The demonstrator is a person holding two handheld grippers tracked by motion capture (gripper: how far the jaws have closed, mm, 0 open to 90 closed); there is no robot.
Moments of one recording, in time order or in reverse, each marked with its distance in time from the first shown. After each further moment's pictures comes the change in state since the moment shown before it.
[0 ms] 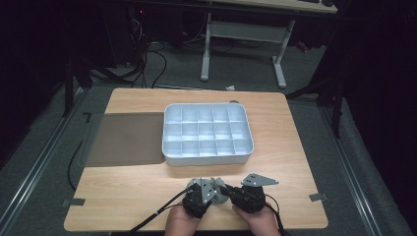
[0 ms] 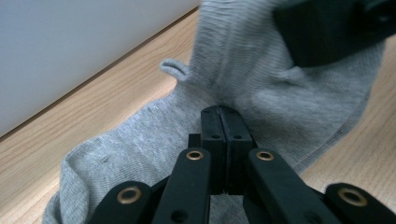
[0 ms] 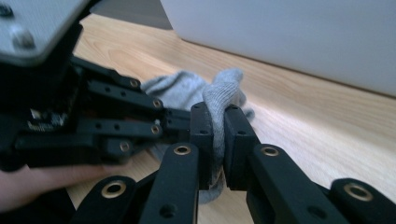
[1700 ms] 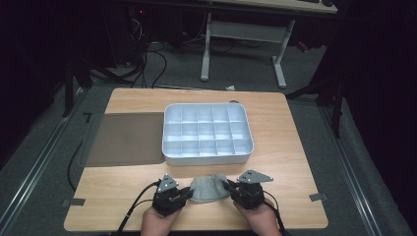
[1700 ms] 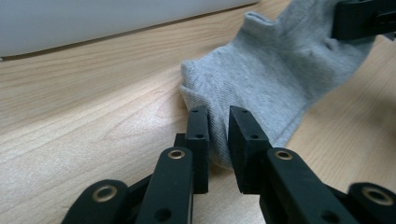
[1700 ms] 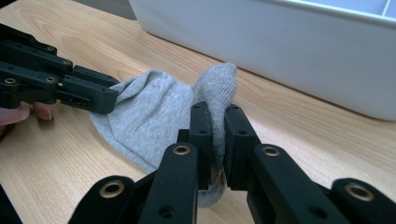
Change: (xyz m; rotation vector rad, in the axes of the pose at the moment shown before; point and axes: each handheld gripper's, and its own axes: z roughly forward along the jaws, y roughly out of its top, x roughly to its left) left arm 0.070 -0.043 -0.039 -0.060 -0.204 -0.329; right arm 0.006 0.013 0.003 0.060 -0.165 -0.077
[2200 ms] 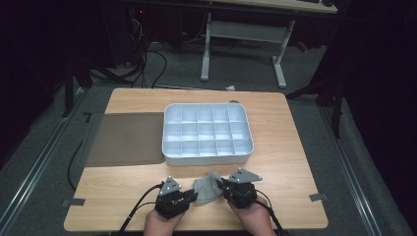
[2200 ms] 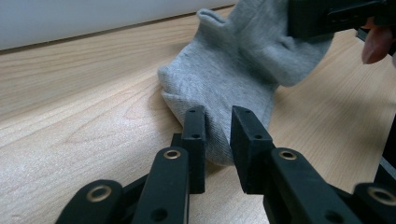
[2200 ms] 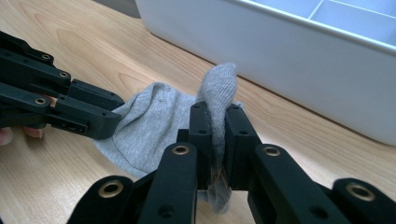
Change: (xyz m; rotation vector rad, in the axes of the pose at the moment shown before) left arm -0.010 -0.002 0.002 -0.014 -0.042 0.007; right arm 0.018 0.012 0.010 0.017 -0.046 -0.082
